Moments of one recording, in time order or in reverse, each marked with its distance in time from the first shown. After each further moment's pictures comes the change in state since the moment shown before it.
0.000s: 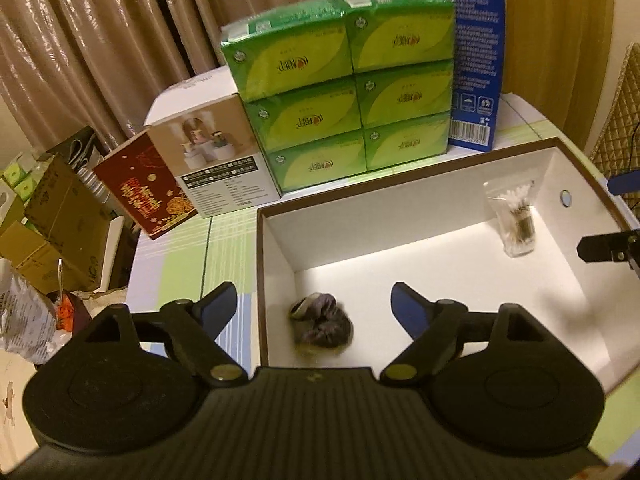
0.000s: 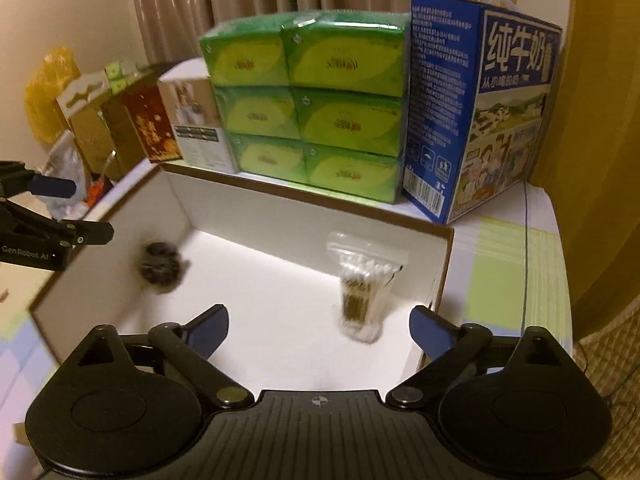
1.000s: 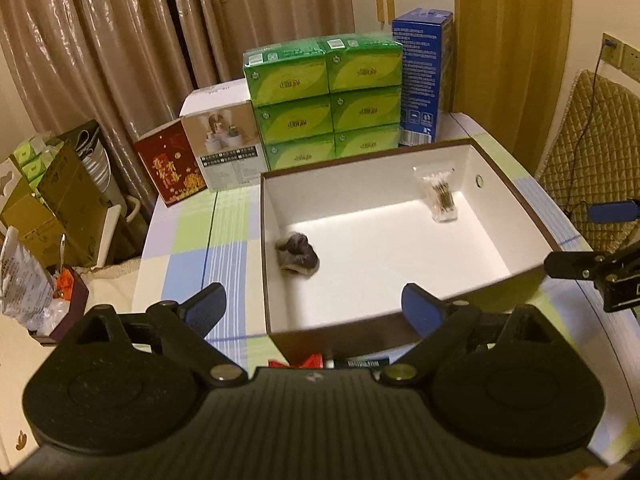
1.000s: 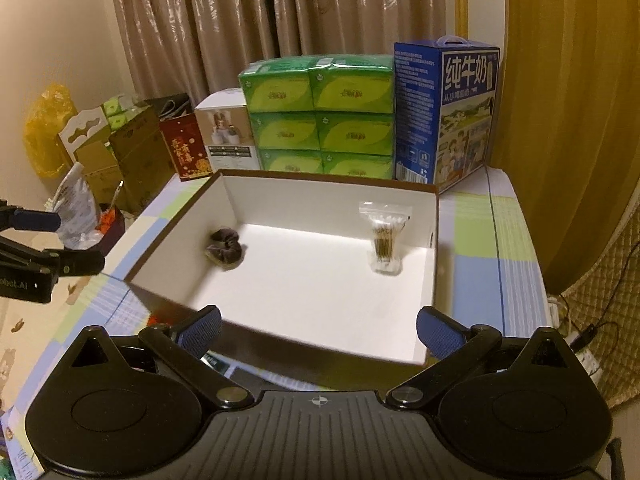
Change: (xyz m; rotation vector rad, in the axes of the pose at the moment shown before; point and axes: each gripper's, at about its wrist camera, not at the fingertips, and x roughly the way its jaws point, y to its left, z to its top) left arm -0.148 0.003 -0.079 -0.058 -0.058 -0.081; right arm -0.124 0.093 -0.069 0.098 -0.085 -0.065
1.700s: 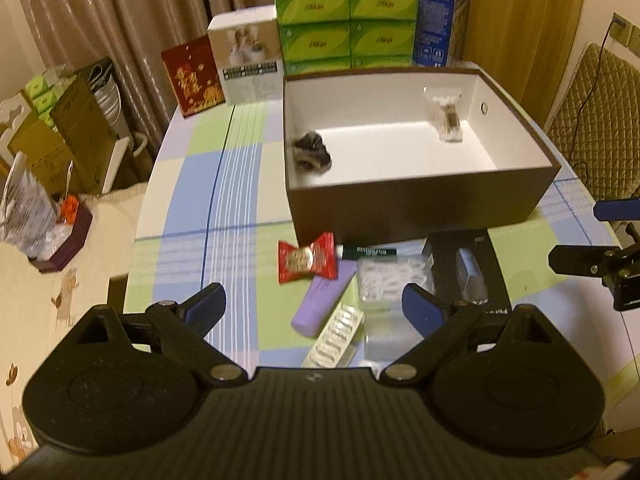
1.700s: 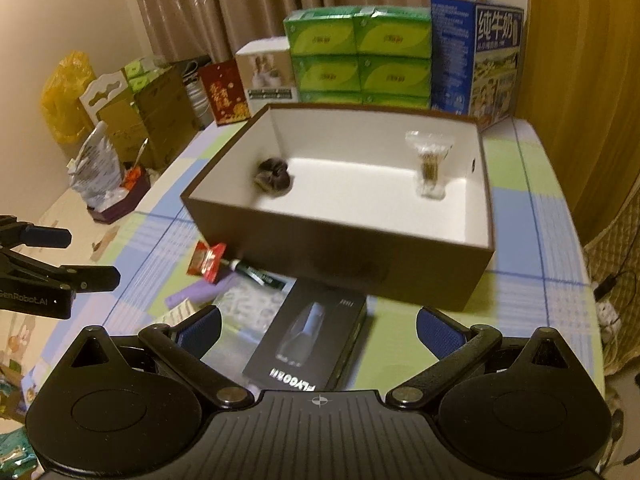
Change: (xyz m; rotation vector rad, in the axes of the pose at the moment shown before) left arm -0.026 0.015 -0.089 -0.074 0.141 0.003; right arm -0.015 0.053 -0.065 0.004 0.116 0.047
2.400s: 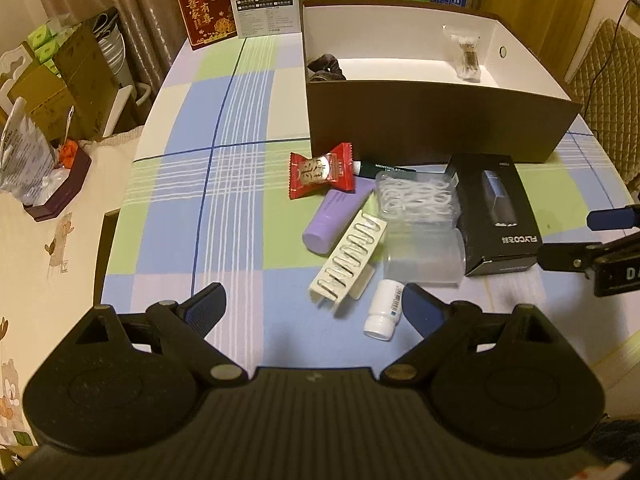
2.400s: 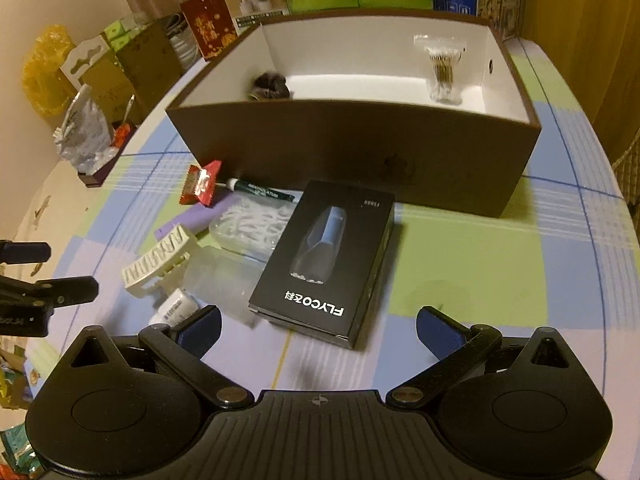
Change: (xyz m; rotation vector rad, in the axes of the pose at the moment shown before) left arm 0.027 0.016 -0.055 -0.044 0.109 0.000; right arm 0.049 0.010 -0.047 0.085 0.159 -0.006
